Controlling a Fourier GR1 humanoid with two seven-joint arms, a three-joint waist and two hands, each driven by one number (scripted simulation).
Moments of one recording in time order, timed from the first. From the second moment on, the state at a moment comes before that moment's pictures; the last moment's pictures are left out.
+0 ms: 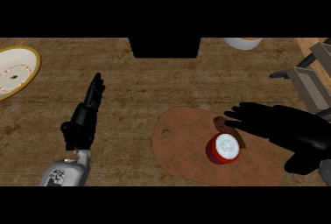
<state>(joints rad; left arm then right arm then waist) -0.16 0.11 -0.15 -1.55 -0.08 0.25 0.05 -0.27 -0.65 0.26 -1.82 0.79 0.68 -0.41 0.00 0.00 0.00</state>
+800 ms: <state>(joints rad) -0.15 0.09 -0.11 -1.55 -0.10 0.22 0.05 -0.27 -0.54 0.34 -1.80 0.87 0.71 -0.36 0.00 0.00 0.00</state>
